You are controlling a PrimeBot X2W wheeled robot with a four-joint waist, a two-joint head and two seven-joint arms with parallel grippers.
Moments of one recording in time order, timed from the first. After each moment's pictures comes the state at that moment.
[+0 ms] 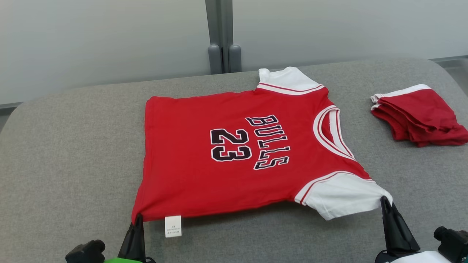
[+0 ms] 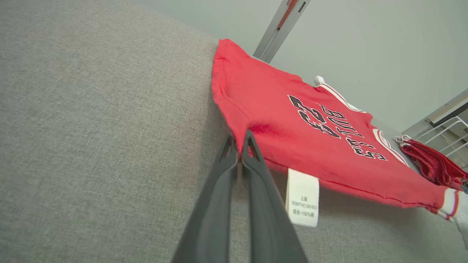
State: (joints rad) left arm 0.11 0.08 -0.14 0.19 -0.61 -0.03 -0.16; right arm 0.26 -0.06 -0.02 -0.10 0.45 0.13 -0.14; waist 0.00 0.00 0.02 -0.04
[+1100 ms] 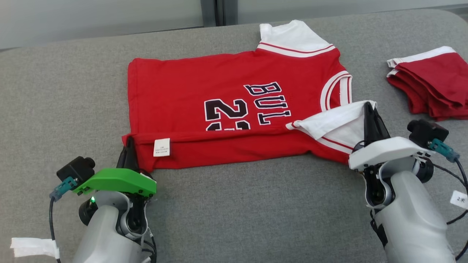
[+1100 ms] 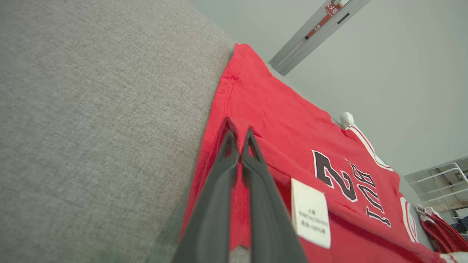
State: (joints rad) left arm -0.41 0.05 -0.14 0.63 -0.84 -0.03 -0.20; right arm -0.46 -0.05 -0.03 0.62 0.48 0.13 -0.26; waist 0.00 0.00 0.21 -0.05
